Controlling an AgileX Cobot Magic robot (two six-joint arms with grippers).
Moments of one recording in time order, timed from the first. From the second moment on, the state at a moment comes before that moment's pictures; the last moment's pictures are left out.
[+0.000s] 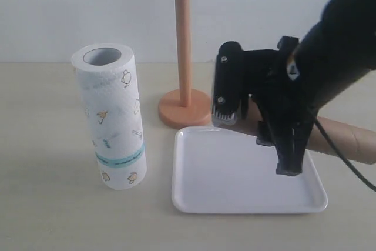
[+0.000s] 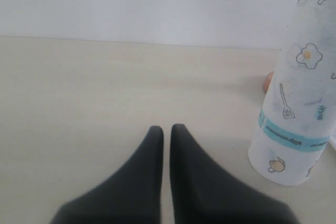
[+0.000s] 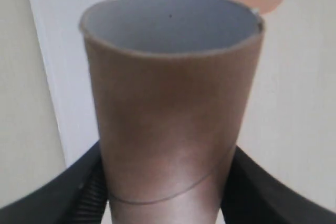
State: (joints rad) left arm -0.03 0.00 0.00 -0.09 0.29 0.00; right arm 0.71 1.45 -1.05 -0.27 0.80 -0.66
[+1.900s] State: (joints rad) left arm -0.03 0.00 0.00 -0.09 0.29 0.00; right arm 0.71 1.47 -1.31 -0.27 1.18 -0.28
